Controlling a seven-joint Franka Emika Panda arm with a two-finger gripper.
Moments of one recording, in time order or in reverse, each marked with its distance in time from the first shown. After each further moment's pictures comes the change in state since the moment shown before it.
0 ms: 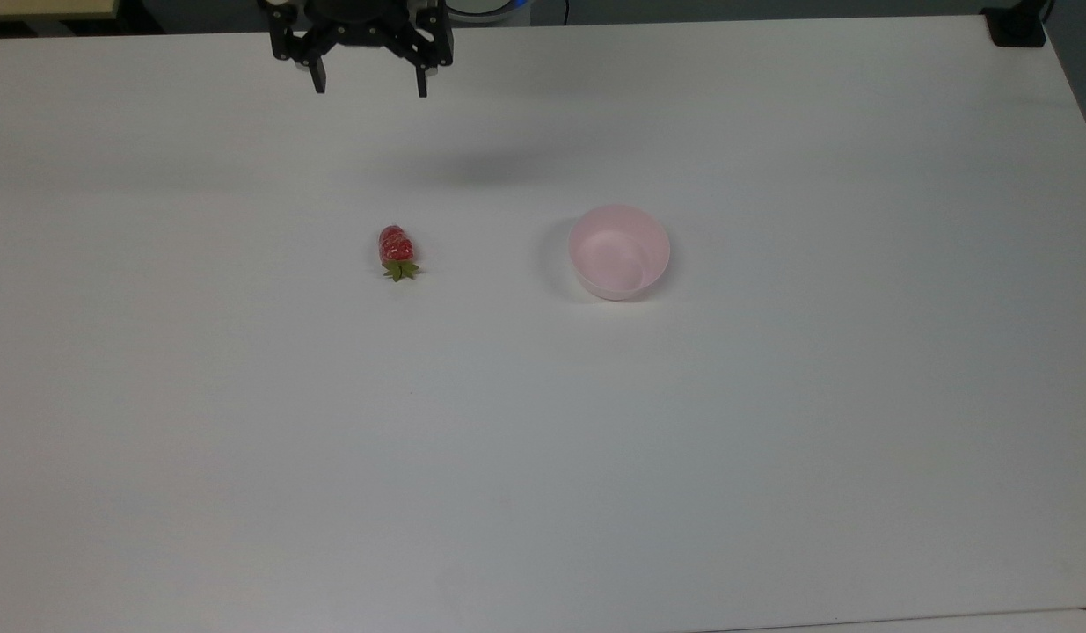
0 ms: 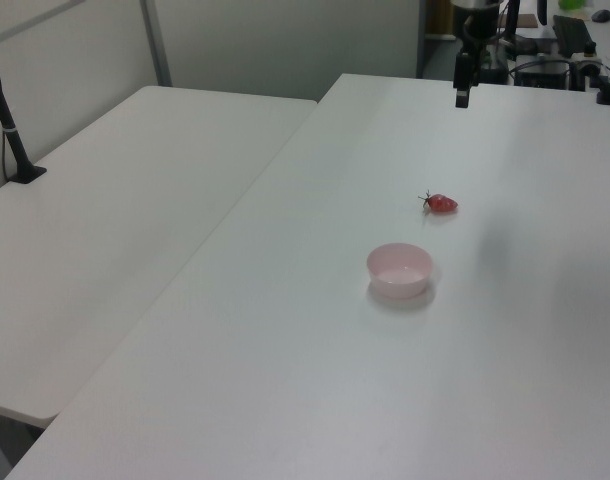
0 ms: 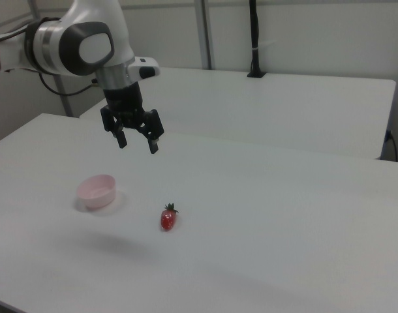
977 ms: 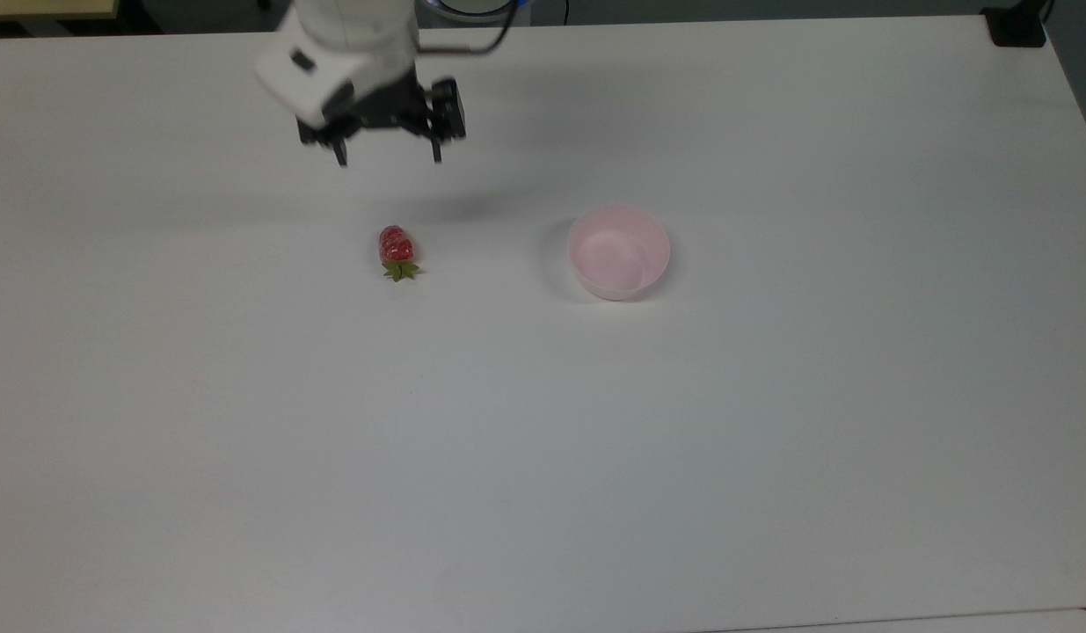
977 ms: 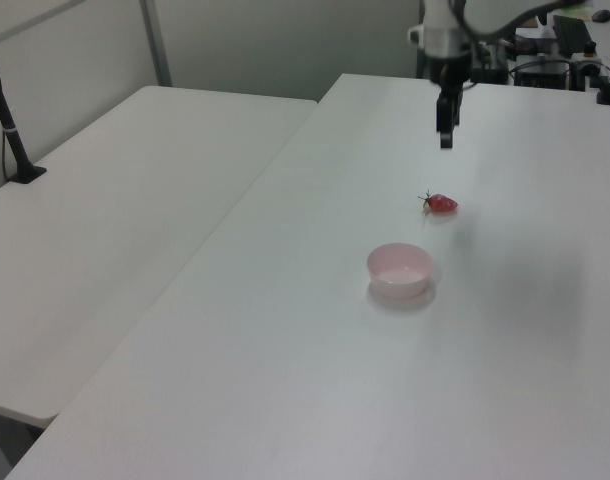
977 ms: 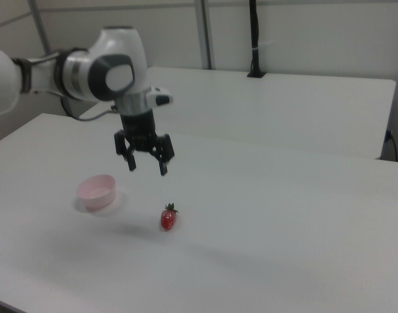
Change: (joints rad) arm 0.026 0.169 -0.010 0.010 0.000 0.061 -0.064
